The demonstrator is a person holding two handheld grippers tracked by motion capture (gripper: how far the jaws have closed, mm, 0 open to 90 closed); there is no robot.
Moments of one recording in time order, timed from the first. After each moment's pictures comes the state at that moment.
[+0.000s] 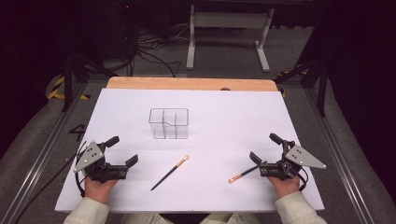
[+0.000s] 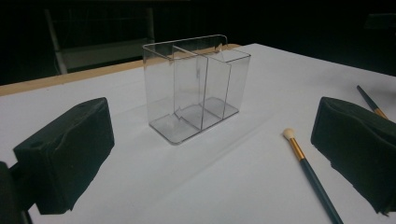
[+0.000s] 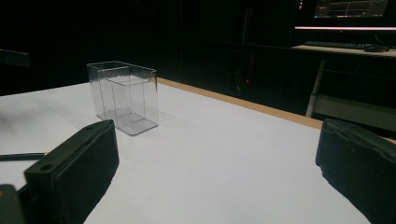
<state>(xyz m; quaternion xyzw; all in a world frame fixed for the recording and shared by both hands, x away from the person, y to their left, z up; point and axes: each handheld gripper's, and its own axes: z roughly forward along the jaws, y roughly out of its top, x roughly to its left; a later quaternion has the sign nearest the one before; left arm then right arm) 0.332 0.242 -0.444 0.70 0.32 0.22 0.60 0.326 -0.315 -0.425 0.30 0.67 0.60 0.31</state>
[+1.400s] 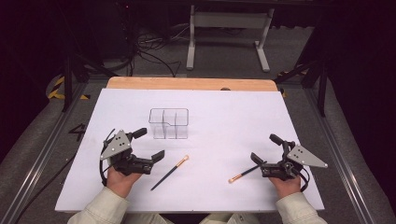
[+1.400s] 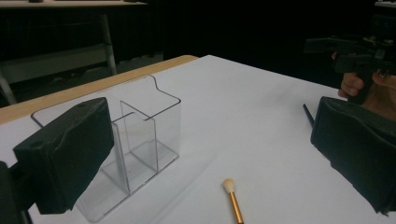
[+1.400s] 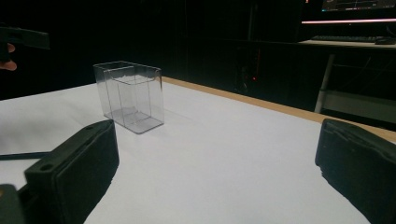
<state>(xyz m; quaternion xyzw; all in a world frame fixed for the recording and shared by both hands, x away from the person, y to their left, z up) 0.343 0.168 -0.400 0.72 0.26 0.18 0.61 0.326 -0.320 -0.427 0.30 0.68 0.60 0.29</state>
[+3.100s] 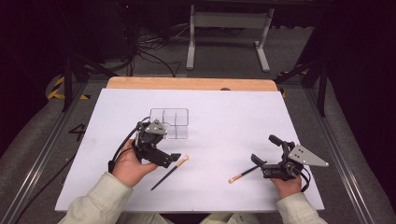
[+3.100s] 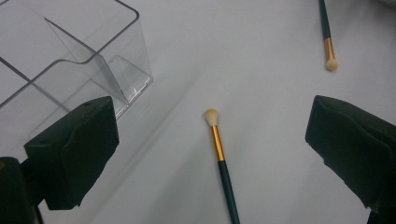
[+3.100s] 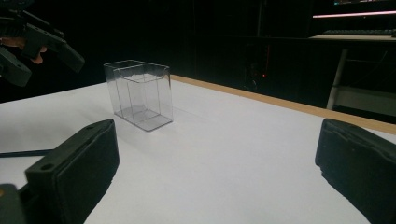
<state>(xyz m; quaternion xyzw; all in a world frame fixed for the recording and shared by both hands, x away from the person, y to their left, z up) 0.376 0.107 -0.368 0.89 0.28 0.08 0.36 0.326 -0.322 -0.427 0.30 0.68 0.61 0.28</state>
